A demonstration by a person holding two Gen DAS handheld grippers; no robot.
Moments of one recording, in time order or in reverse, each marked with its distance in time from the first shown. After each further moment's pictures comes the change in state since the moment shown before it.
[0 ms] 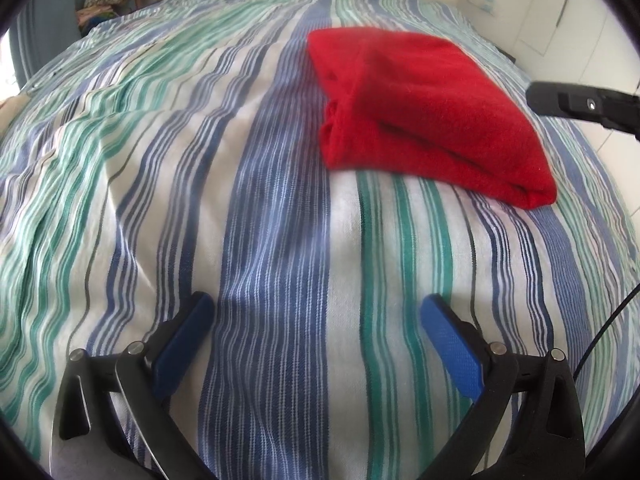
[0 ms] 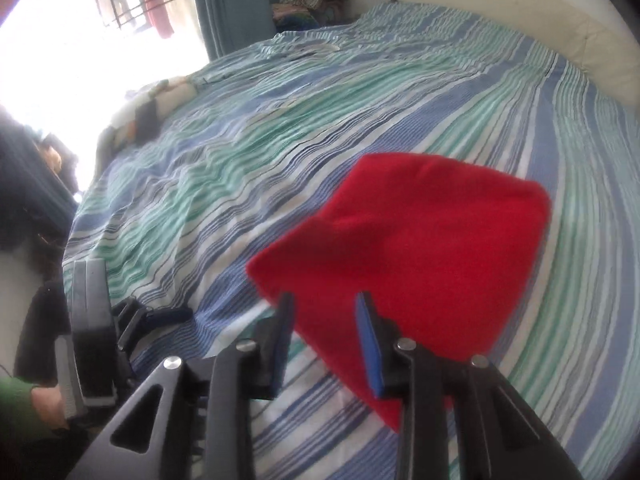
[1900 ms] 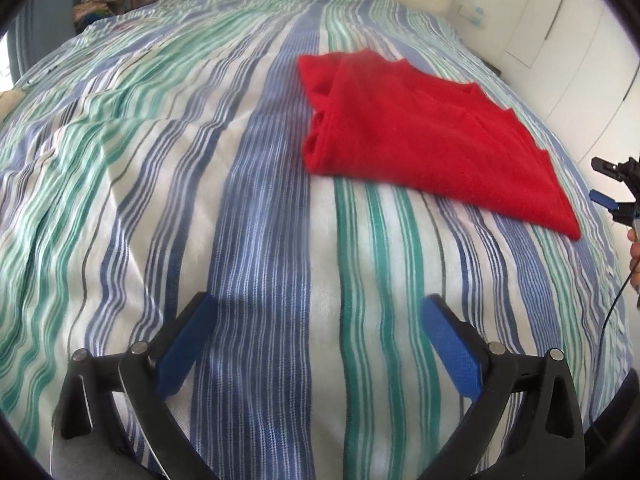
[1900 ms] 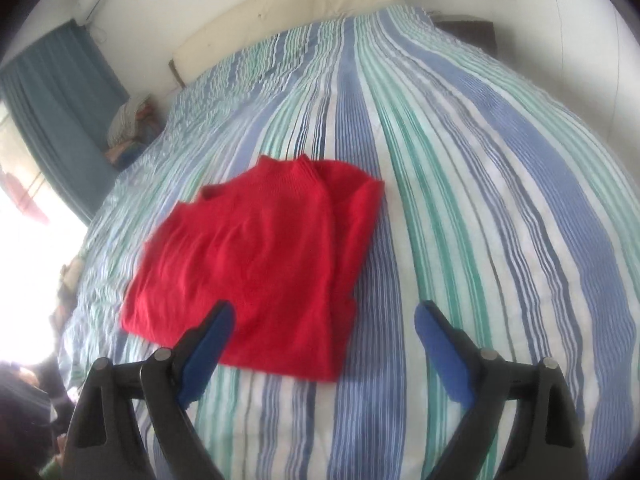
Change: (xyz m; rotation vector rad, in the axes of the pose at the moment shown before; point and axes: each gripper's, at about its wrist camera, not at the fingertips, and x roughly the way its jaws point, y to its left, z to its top) left arm -0.019 0.006 -0.003 -0.032 -0.021 -0.075; right arm -0.120 -0.217 -0.160 0.720 -0.210 -0.171
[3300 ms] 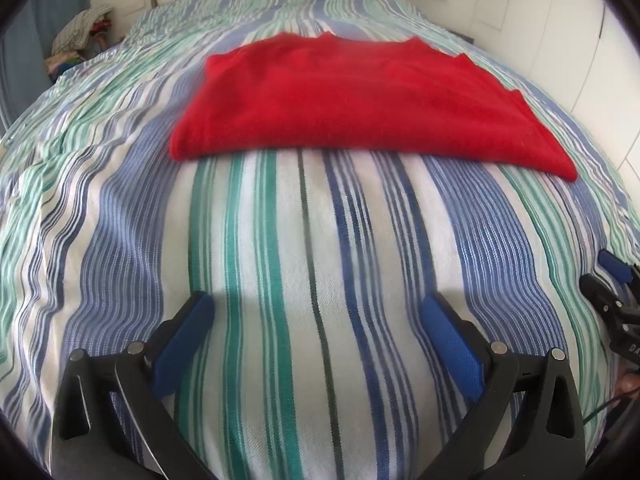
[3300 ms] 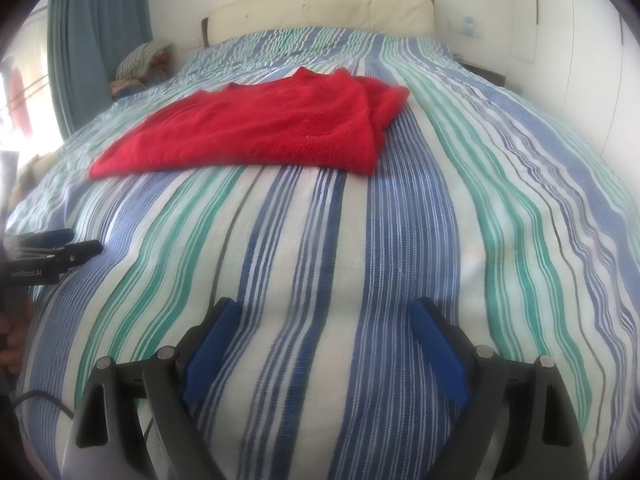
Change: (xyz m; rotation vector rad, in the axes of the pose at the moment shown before) left arm 0.021 -0.086 -0.029 0.180 -0.037 0.052; right arm 0.003 0.036 -0.186 -0.298 -0.084 -0.199
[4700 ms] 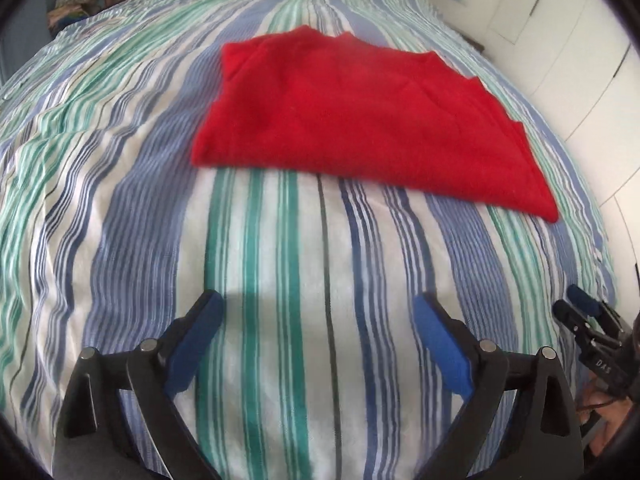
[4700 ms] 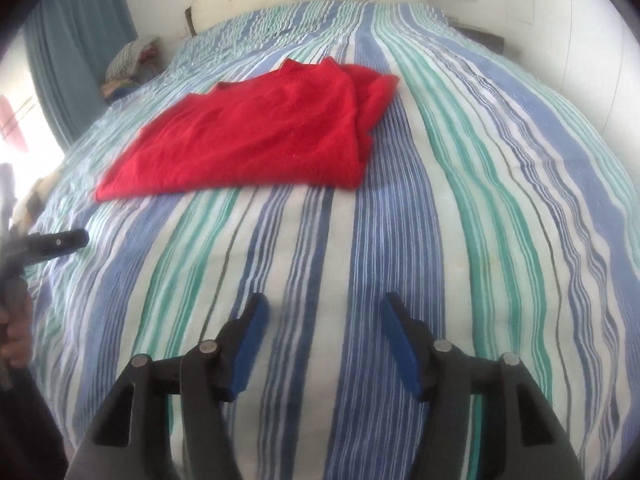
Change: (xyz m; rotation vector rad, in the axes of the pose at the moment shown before) left arm -0.008 0.017 0.025 -0.097 0.109 -0.073; right arm -0.010 -0.013 0.030 0.066 0.120 0.039
